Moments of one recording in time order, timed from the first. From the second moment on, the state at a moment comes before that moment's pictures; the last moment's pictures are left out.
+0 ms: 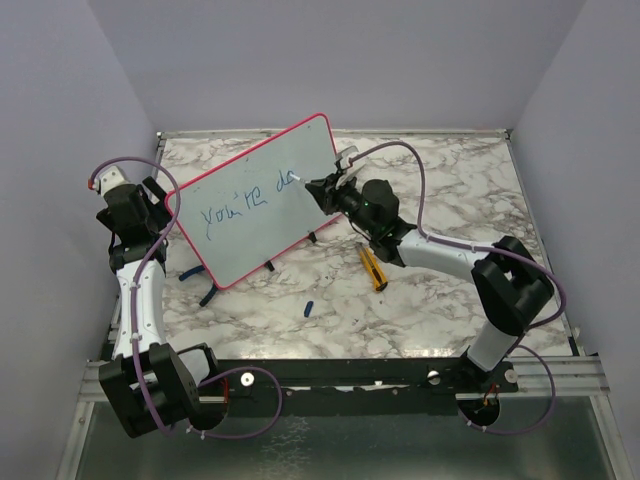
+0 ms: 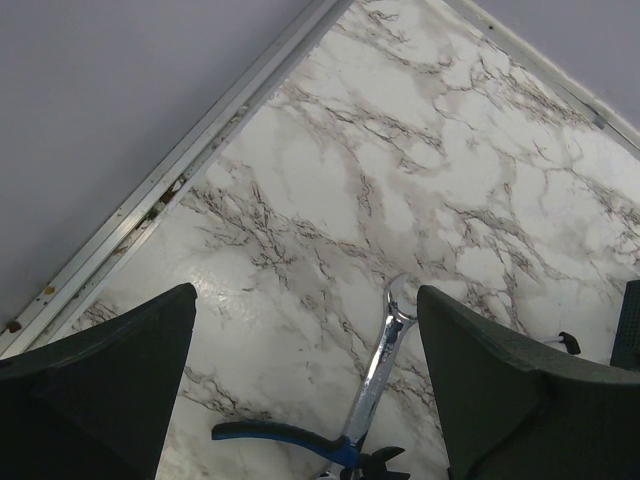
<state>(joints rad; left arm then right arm) 0.35 1.09 0.84 -0.18 -0.09 -0.34 0.74 1.72 1.06 0.71 -0.02 0.10</state>
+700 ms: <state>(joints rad) 0.34 1.09 0.84 -0.18 -0.09 -0.34 0.75 1.69 1.03 0.71 0.08 0.08</state>
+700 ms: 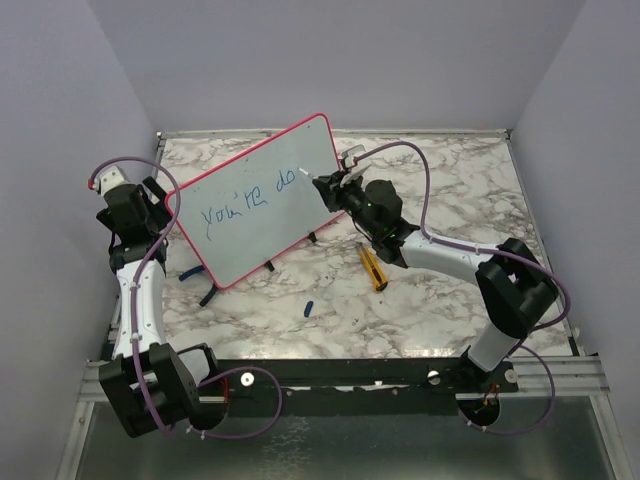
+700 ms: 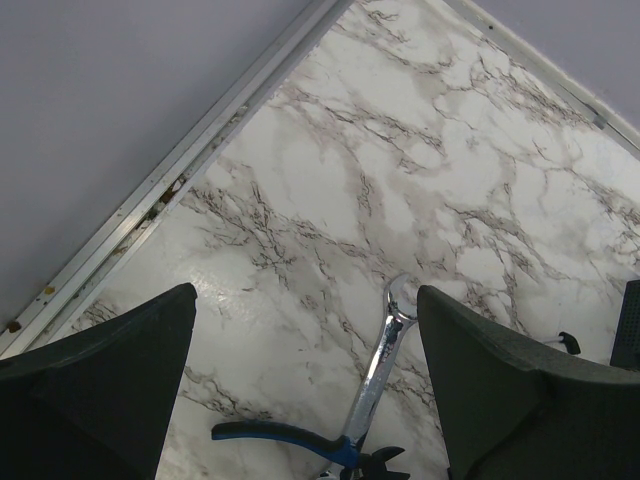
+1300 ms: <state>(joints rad) 0.34 1.09 0.84 -0.18 -0.09 -0.34 0.75 1.70 1.03 0.71 0.09 0.08</state>
